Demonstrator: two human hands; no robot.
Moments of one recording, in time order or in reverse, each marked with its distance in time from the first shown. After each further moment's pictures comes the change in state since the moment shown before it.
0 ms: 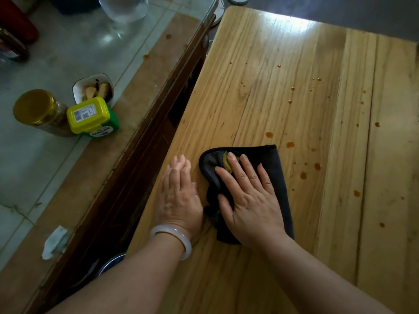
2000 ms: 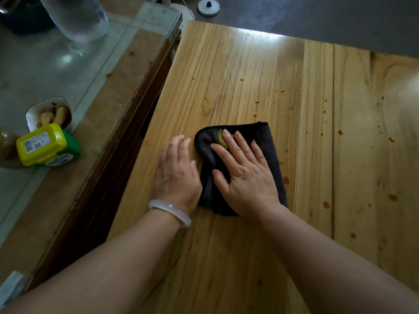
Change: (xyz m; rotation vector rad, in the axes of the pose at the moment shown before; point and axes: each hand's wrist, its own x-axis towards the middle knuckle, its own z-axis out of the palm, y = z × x) left_hand 0.084 0.065 -0.001 -0.125 -0.022 0.079; right_hand 0.065 0.068 -0.029 0.013 0.047 0.066
